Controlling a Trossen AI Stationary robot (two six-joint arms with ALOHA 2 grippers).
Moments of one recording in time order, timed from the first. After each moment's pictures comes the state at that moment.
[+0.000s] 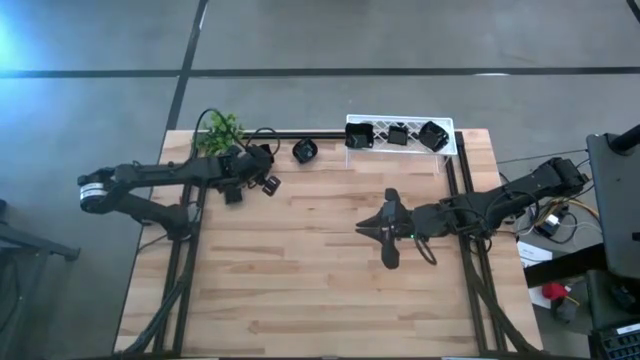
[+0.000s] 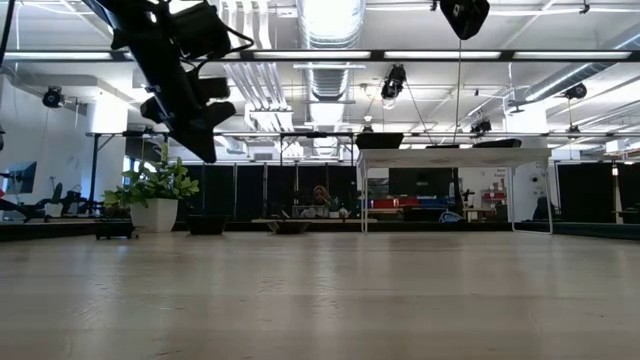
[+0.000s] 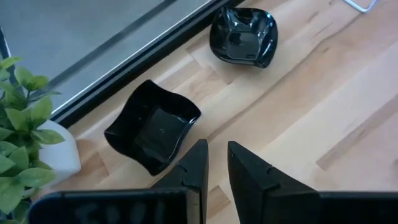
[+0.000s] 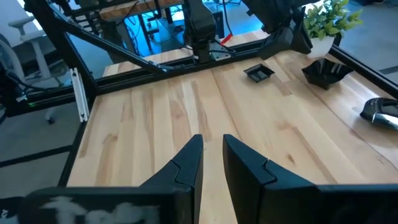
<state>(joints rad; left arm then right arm) 0.33 1.20 0.81 -0.54 -0.51 -0.39 0.33 1.19 0.91 -0.12 0.38 0.39</state>
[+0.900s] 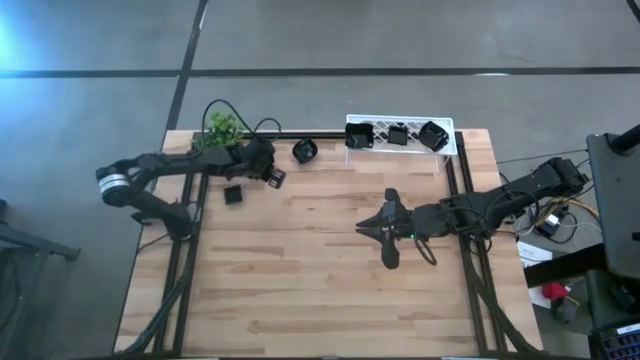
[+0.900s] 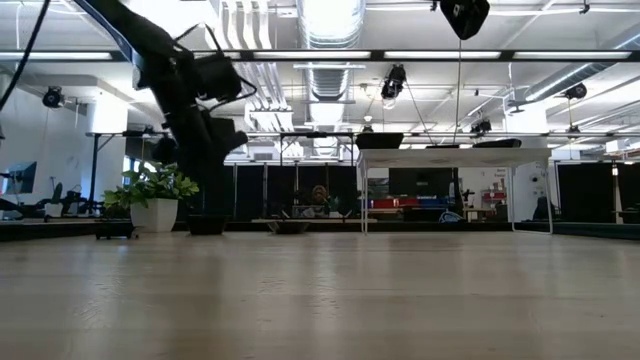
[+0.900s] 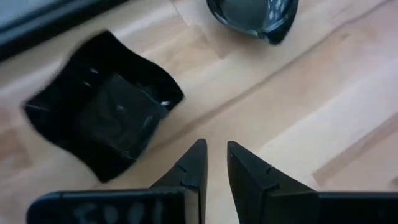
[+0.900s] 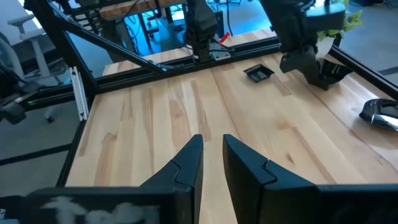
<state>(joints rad) 0.54 1.37 0.79 -0.40 -0.20 -0.44 0.33 1.19 0.91 -0.12 0.38 0.39</state>
